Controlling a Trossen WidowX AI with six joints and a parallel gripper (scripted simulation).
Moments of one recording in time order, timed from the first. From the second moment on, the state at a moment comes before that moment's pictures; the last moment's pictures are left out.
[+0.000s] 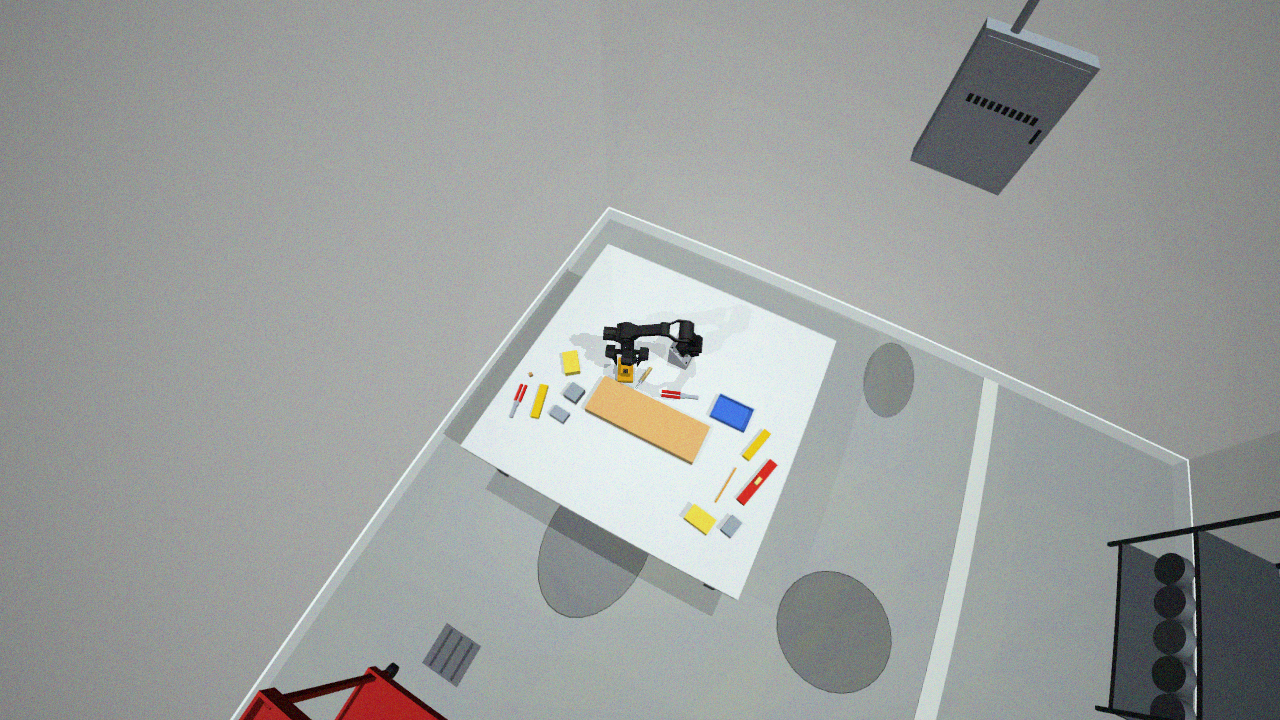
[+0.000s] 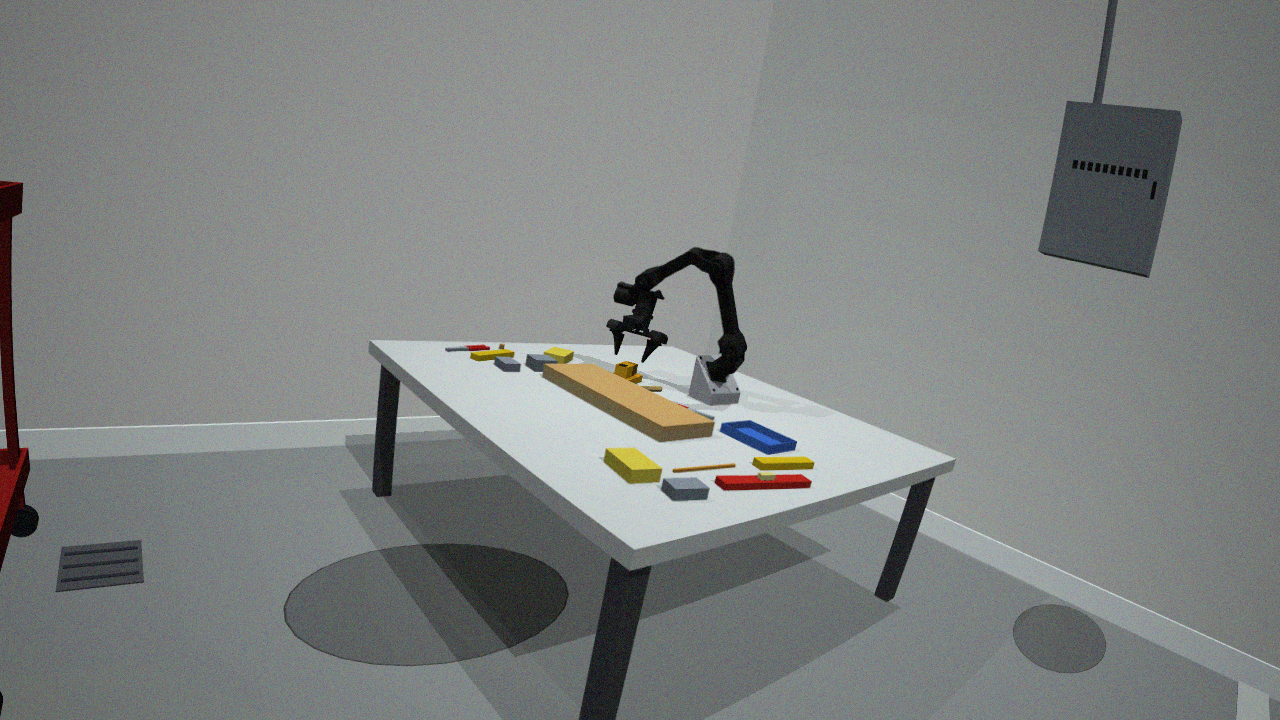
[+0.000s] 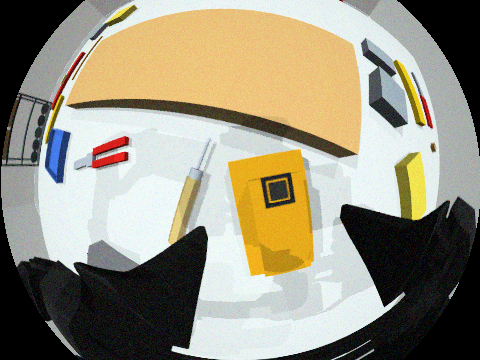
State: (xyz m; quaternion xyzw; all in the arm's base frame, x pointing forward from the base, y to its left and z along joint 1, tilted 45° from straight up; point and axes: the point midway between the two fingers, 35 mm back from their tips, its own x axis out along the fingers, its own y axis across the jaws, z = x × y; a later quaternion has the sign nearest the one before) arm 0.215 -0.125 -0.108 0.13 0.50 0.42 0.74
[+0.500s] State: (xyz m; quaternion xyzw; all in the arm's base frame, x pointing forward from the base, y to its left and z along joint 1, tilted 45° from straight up) arm 0.216 -0.126 -0.115 0.12 0.48 0.44 0.74
